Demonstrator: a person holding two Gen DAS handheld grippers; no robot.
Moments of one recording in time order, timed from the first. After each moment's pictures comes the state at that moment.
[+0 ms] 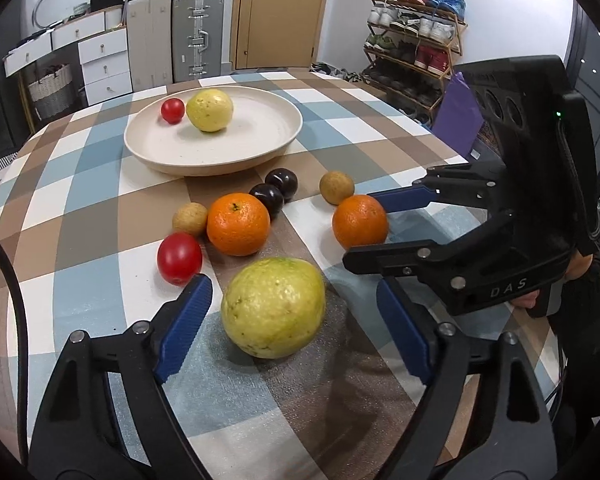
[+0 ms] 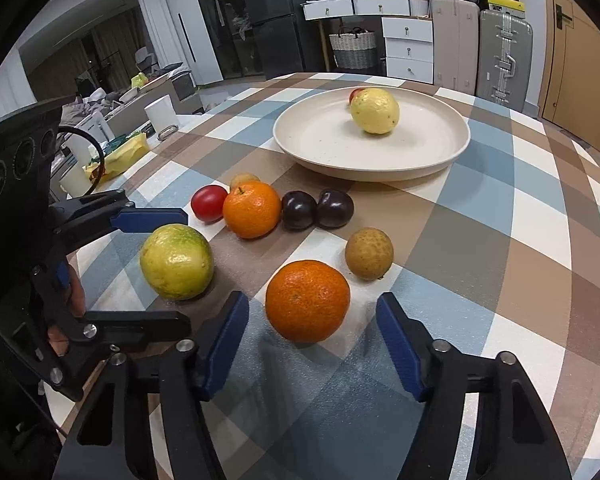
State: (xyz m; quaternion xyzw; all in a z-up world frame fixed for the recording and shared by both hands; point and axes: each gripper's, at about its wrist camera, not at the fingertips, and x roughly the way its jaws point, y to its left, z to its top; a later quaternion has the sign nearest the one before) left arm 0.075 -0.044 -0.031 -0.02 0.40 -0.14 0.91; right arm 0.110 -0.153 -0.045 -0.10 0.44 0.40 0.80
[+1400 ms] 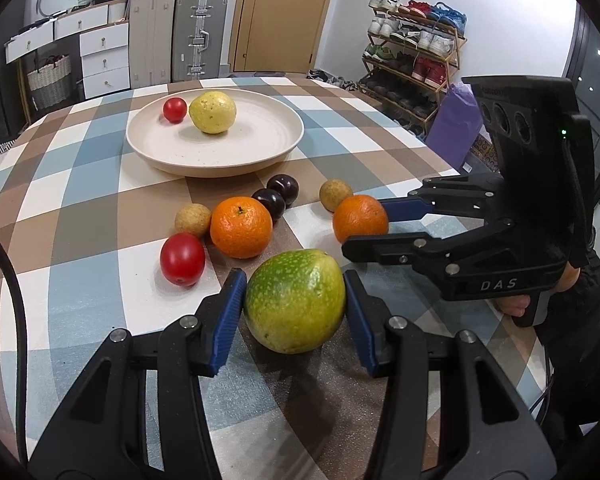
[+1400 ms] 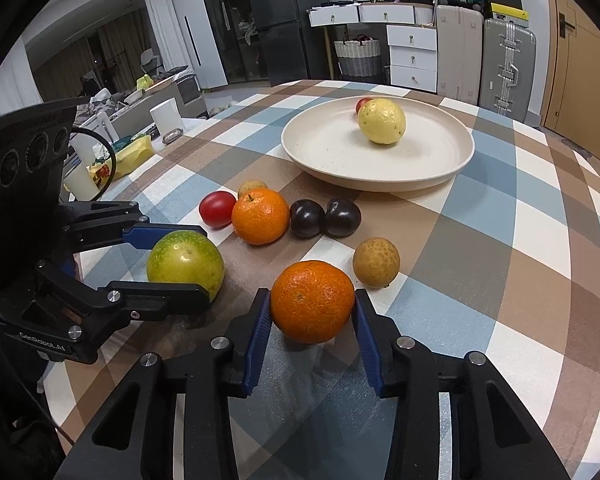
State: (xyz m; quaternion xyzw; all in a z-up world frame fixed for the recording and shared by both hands) left arm 0.072 -0.033 -0.028 -0.05 0.39 -0.15 0.91; right arm 0.106 -0.155 -0.037 -0.10 0.41 0.41 0.81
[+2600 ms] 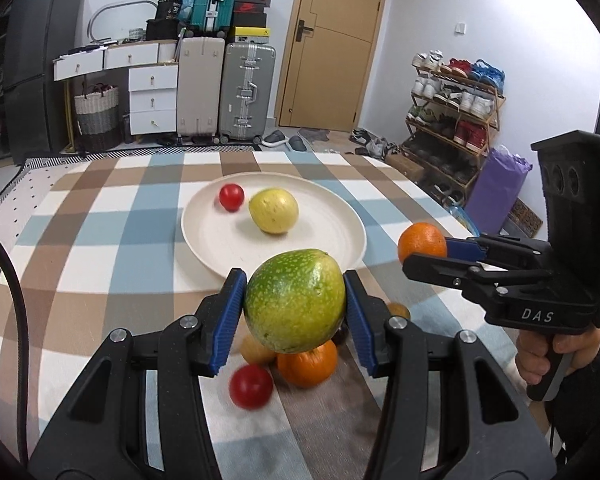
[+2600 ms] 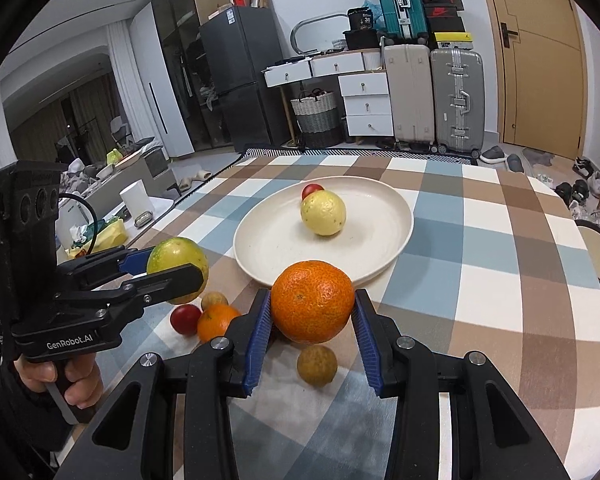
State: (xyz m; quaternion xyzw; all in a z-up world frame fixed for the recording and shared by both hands) left arm 0.120 -0.006 0.016 -0.07 0.30 -0.06 0.95; right arm 0.144 -0.167 0.006 -0.02 0.35 0.35 0.87
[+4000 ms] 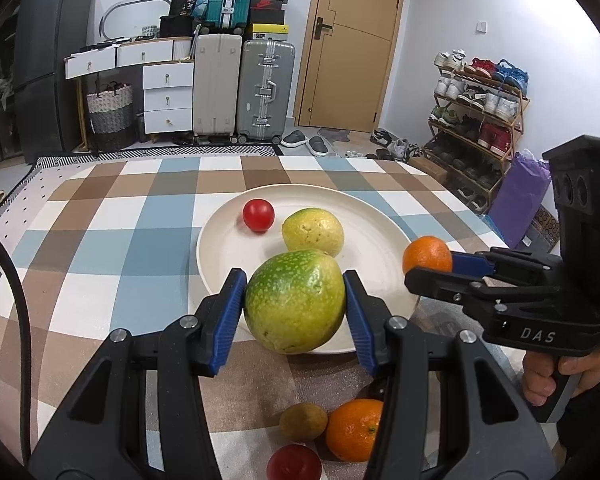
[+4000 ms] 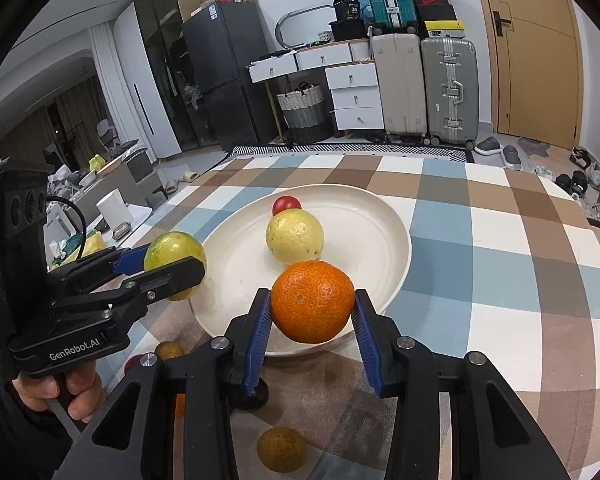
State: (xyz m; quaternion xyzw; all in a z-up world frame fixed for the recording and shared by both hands) left arm 0.191 0.015 -0.006 -0.07 0.30 -0.03 0.95; right arm 0.206 -0.143 -0.017 -0.01 0.37 0.33 0.87
